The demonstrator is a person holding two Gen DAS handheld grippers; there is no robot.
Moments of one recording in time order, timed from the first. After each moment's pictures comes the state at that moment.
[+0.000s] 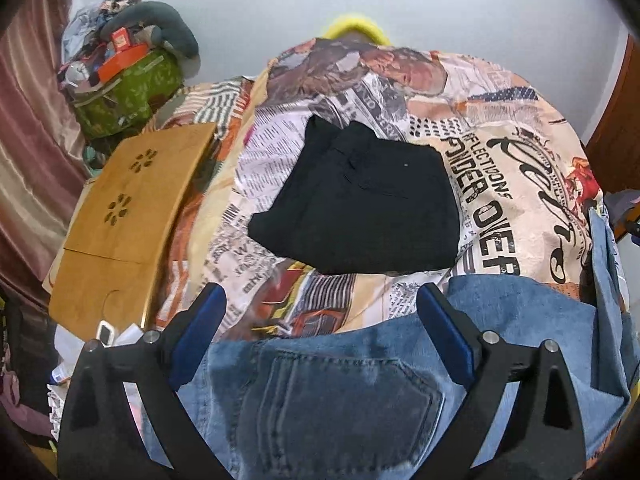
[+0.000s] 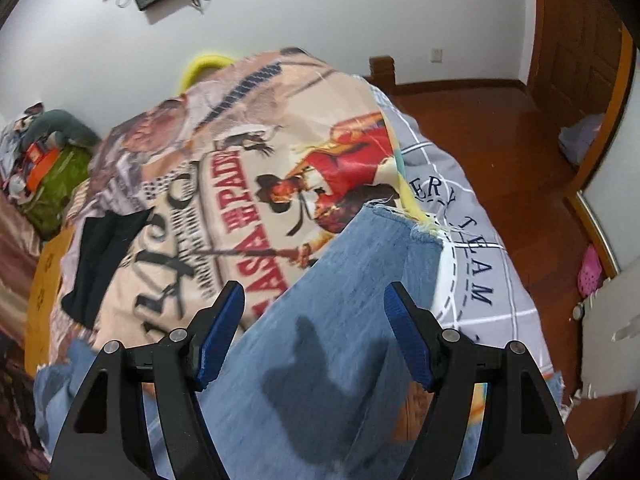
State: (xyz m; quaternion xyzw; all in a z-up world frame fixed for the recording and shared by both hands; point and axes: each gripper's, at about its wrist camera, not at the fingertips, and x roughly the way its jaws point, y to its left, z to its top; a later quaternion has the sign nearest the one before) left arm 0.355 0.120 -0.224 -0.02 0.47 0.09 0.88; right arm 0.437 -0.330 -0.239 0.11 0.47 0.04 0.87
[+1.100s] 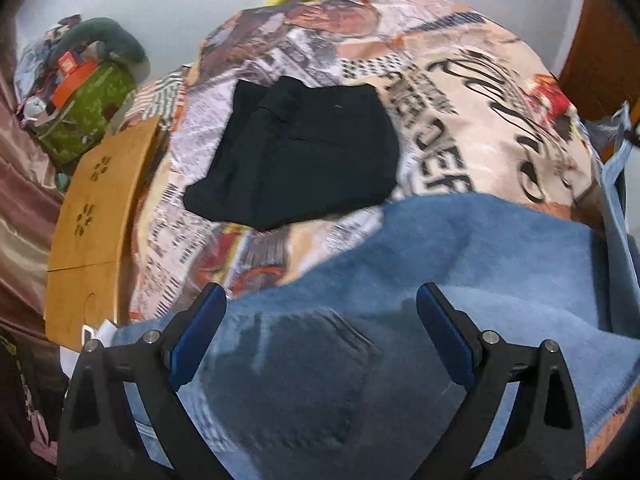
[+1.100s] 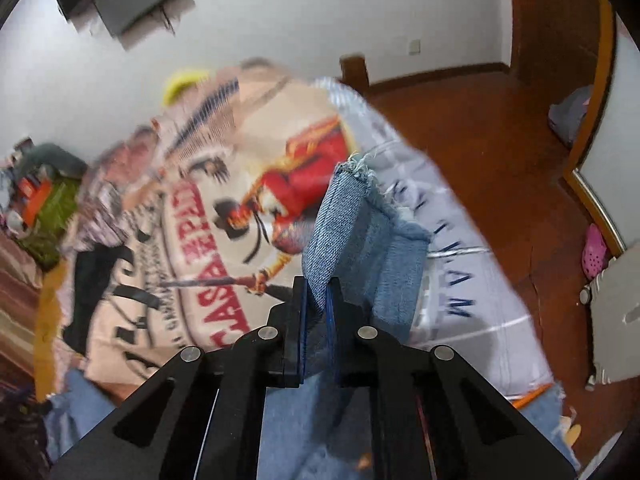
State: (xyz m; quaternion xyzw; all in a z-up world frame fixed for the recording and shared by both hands) left arm 0.339 0.047 -0.254 0.06 0.53 0.02 0.85; right arm 0.399 -0.394 -0.204 0.16 0.43 0.03 0.89
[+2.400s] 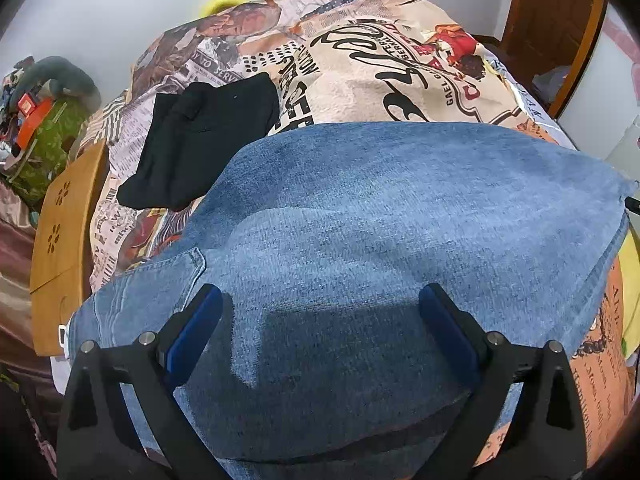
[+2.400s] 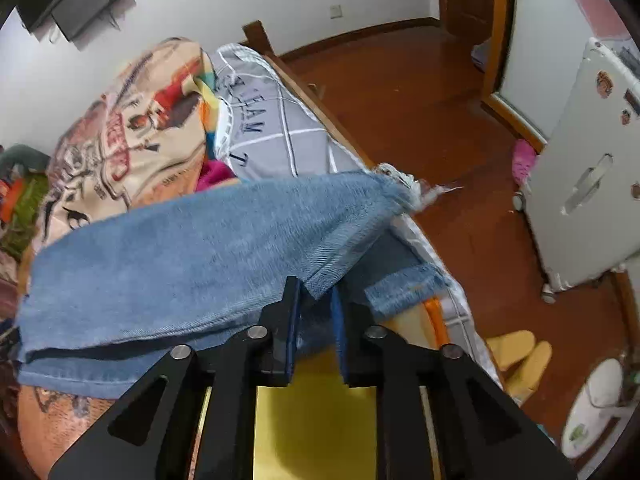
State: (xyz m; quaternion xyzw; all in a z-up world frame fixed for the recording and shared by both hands) left arm 0.275 -0.047 -0.261 0.10 0.52 -0.06 0.84; right arm 0.222 -0.485 -0.274 0.14 0.51 -0.08 0.84
